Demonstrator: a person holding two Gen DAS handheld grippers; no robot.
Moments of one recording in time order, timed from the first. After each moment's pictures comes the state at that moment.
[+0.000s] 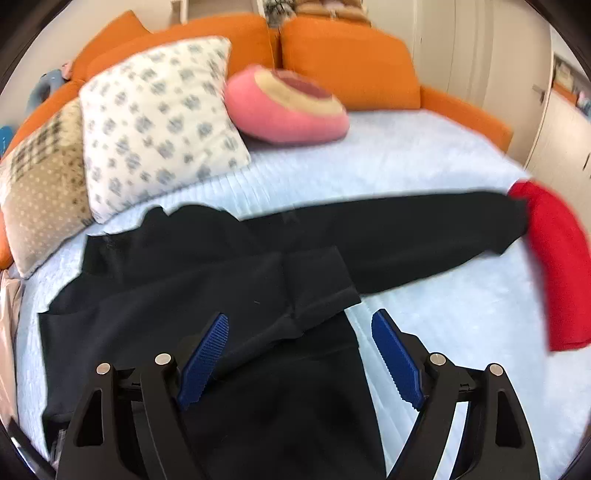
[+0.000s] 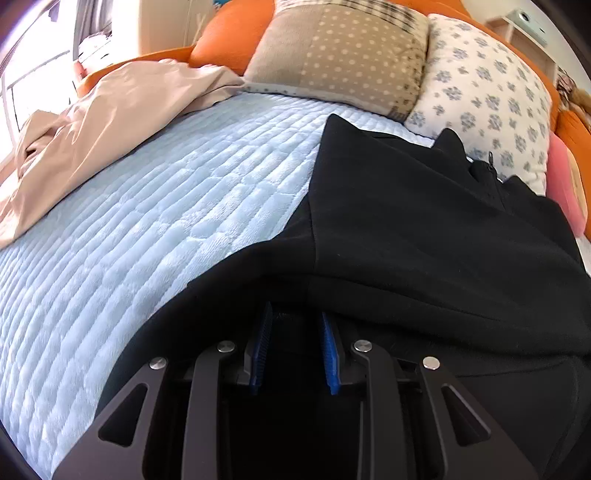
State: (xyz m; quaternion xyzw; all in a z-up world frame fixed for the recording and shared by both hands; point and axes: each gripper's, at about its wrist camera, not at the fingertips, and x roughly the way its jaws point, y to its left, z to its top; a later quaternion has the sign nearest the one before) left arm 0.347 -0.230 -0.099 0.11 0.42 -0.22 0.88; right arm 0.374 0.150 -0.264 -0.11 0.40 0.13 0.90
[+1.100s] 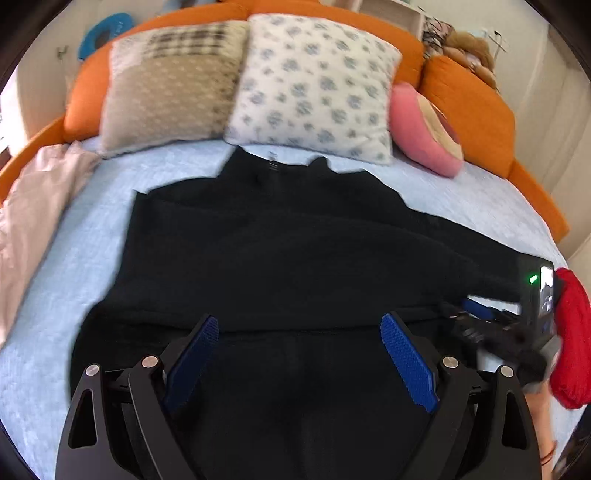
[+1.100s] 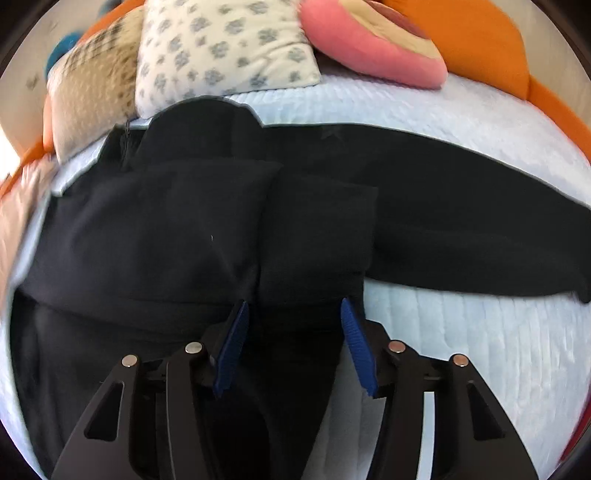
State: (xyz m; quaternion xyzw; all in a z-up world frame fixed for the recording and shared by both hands) left arm 0.353 -0.052 -0.116 -0.04 0.46 -0.08 0.88; right arm 0.371 -0.294 -0.226 0.04 0.48 -0.01 0.88
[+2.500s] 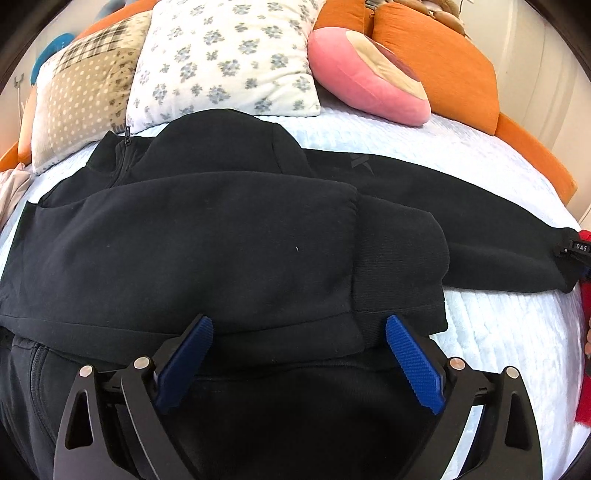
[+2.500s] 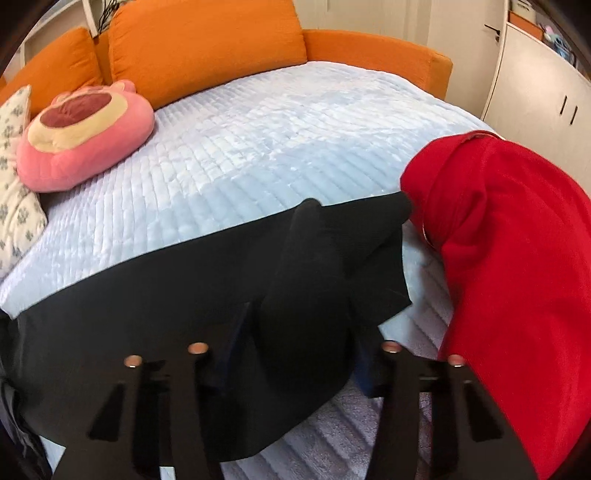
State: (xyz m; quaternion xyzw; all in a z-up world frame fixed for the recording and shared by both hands) left arm 0.396 -0.233 -0.205 0.01 0.46 -0.10 0.88; right arm 0.354 -0.650 -0.219 0.19 0.42 -0.29 0.84
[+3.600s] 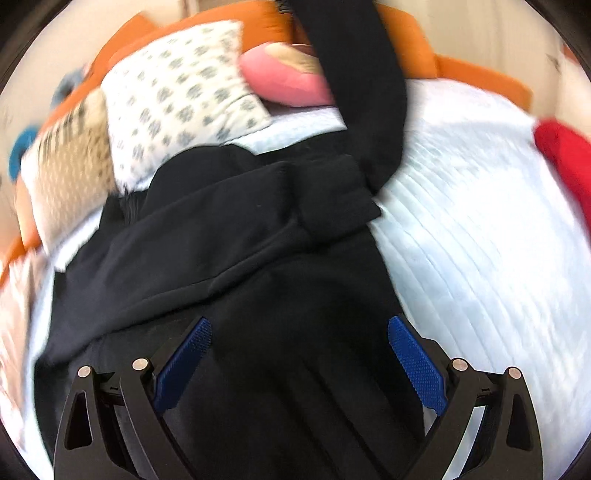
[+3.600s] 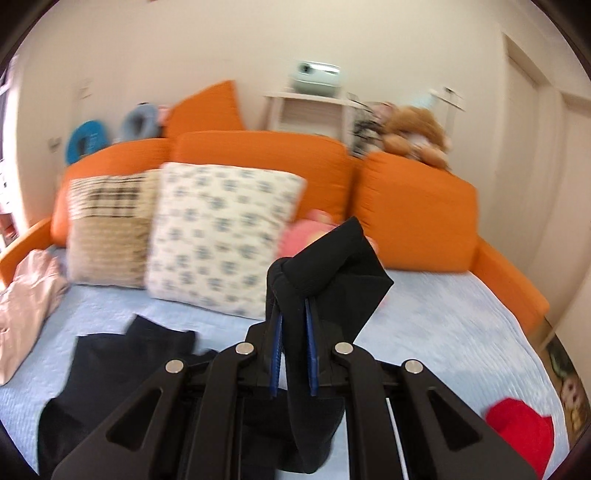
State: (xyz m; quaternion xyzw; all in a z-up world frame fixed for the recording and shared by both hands) left arm 0.301 -0.253 -0.187 0.19 0.41 -0.15 0.88; right arm 0.398 -0.304 0.087 -0.03 0.25 -0.04 0.97
